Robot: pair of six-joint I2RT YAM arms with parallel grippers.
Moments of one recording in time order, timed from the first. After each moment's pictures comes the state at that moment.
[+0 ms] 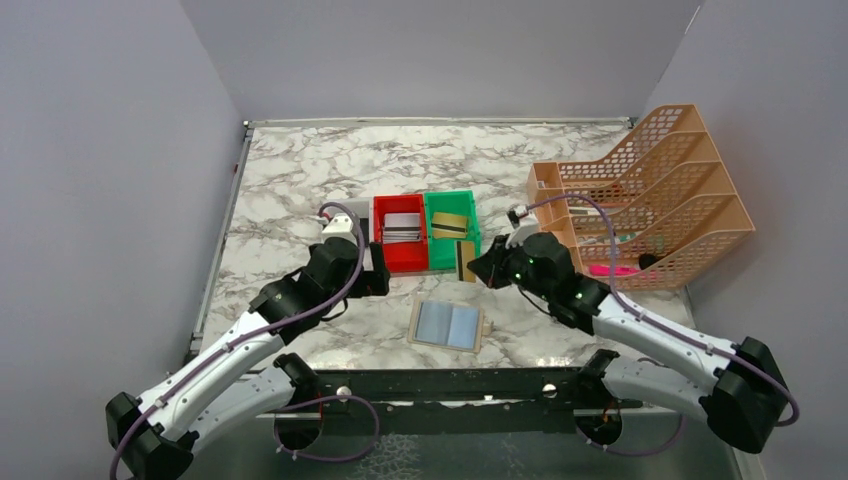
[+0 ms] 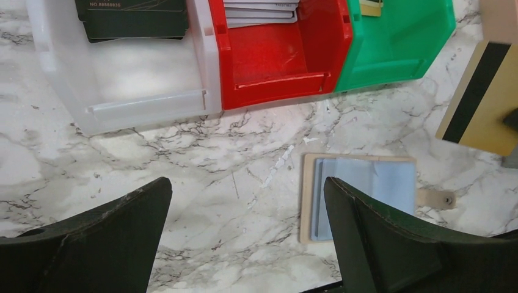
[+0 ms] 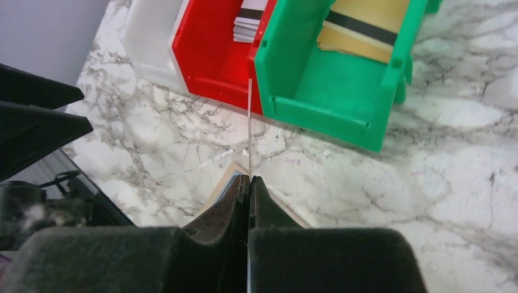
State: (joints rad) left arm -0.73 0.77 0.70 -0.59 -0.30 -0.58; right arm 0.77 0.95 0.52 0.04 0.02 0.59
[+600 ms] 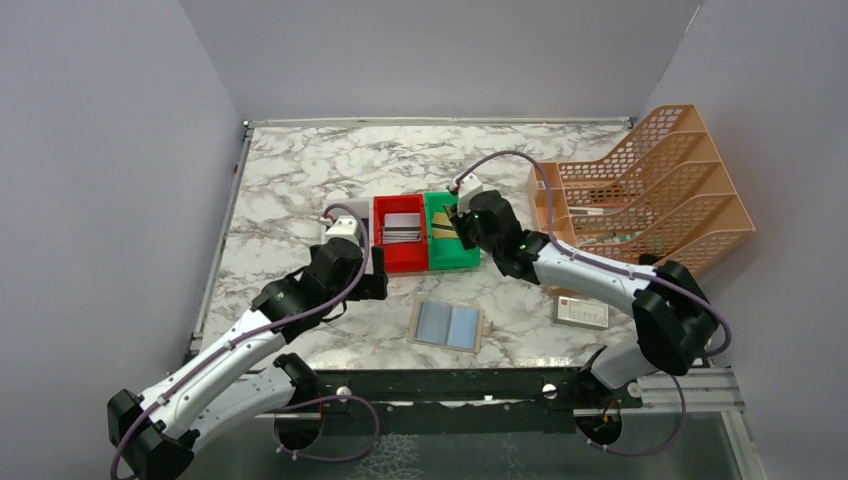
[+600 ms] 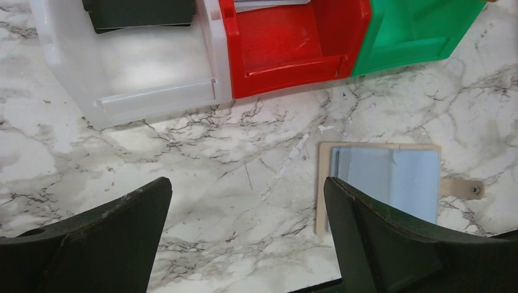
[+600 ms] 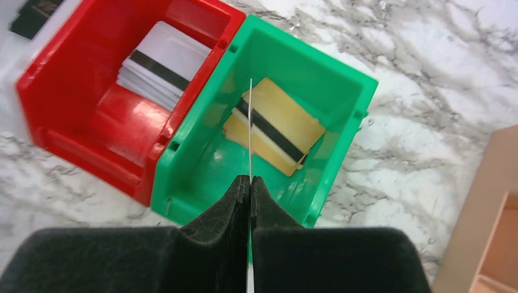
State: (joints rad) left arm -0.73 0.82 0.70 -0.63 -0.30 -0.53; right arm 0.77 1.46 0.90 0.07 0.20 0.05
